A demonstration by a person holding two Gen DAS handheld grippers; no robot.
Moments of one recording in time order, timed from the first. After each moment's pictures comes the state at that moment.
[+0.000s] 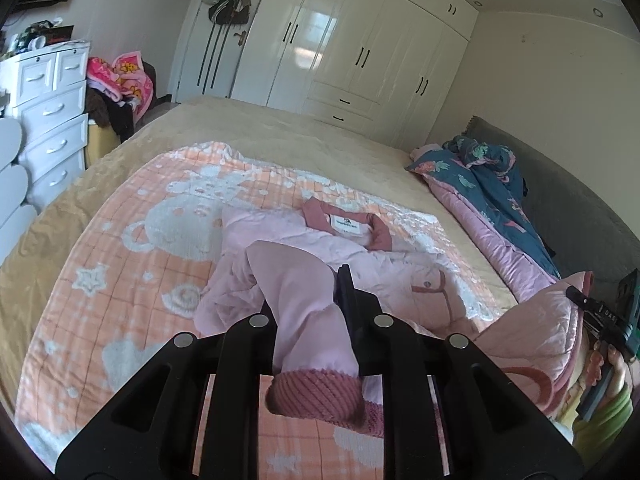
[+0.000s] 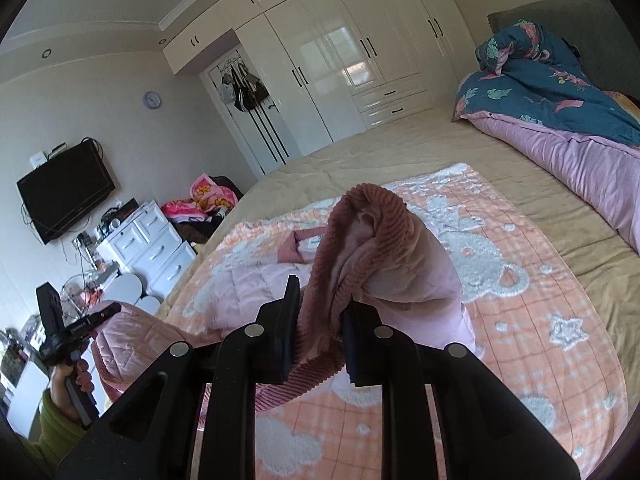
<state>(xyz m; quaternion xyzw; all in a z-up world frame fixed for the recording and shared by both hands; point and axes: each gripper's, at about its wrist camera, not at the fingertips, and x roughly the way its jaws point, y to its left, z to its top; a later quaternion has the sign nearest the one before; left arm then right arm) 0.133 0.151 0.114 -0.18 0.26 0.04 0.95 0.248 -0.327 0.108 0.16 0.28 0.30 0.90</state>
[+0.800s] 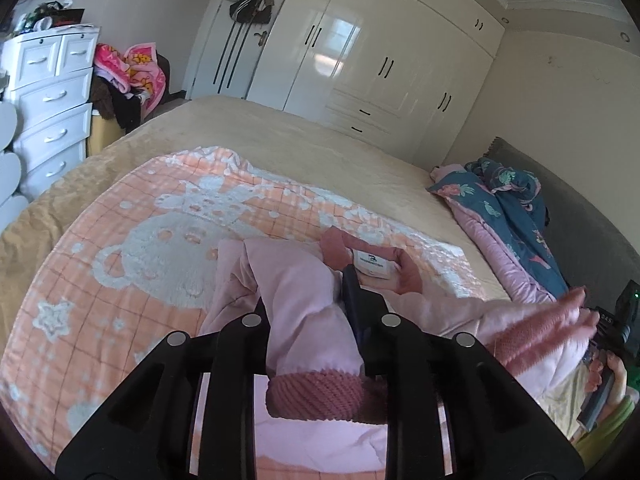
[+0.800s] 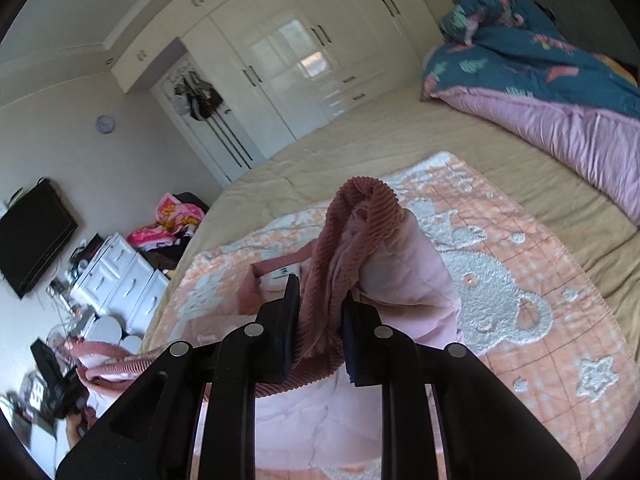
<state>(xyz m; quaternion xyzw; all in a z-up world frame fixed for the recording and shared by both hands) 0.243 0.194 0.086 -0.21 0.25 0.07 0.94 0.402 -0.292 0.084 0.21 0.33 0.23 0.89</state>
